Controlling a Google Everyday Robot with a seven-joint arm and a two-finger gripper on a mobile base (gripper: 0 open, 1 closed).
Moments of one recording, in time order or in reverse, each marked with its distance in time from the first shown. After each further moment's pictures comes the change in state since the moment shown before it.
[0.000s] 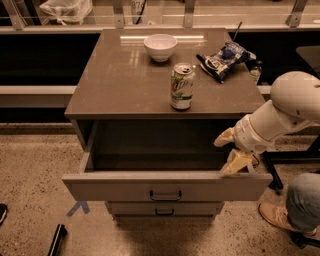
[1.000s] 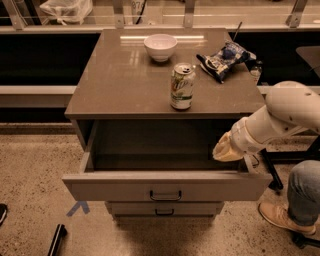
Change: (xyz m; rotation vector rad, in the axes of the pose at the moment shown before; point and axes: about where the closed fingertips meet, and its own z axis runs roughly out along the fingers) arm 0.009 -0.025 0.028 0.051 -0.031 0.038
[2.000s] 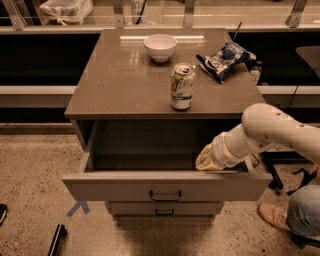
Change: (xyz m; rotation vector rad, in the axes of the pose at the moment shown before) arm -0.021 0.012 0.067 0.007 -0.042 -0.049
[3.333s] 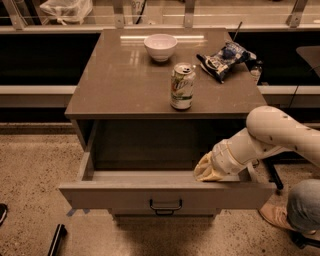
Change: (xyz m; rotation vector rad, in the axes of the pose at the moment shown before) arm -0.013 0.041 -0.002 -0.129 -0.115 -0.065
